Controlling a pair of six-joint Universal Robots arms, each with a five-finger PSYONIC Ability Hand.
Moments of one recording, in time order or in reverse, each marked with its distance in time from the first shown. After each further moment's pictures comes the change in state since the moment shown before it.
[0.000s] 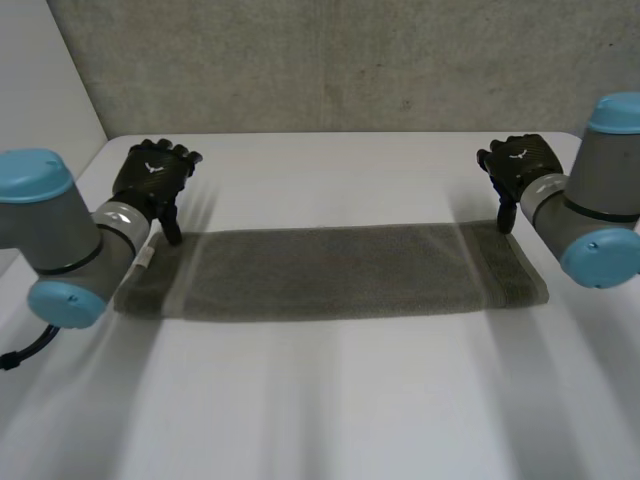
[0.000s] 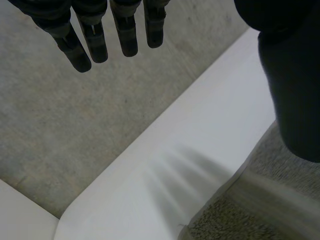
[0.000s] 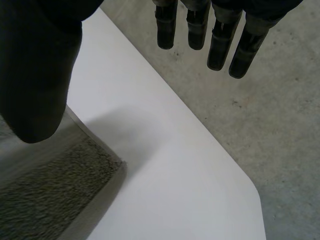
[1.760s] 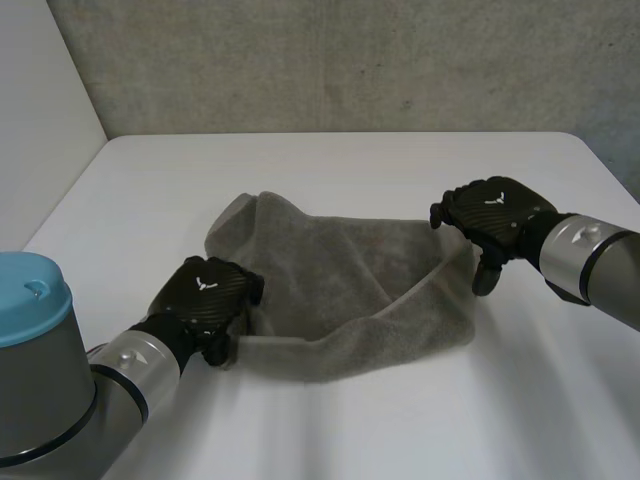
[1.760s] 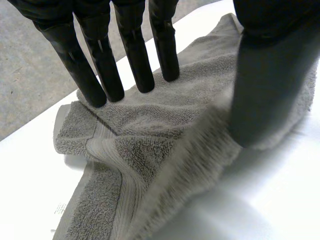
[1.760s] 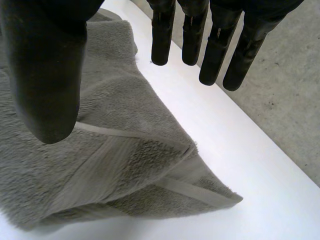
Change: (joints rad) left arm -0.276 0.474 -0.566 -0.186 -0.071 -0.145; right arm 0.004 -0.449 0.481 0.157 -0.341 0.005; left_hand 0.389 0.402 0.402 0.394 0.421; right_hand 0.175 0.154 0.157 0.136 0.124
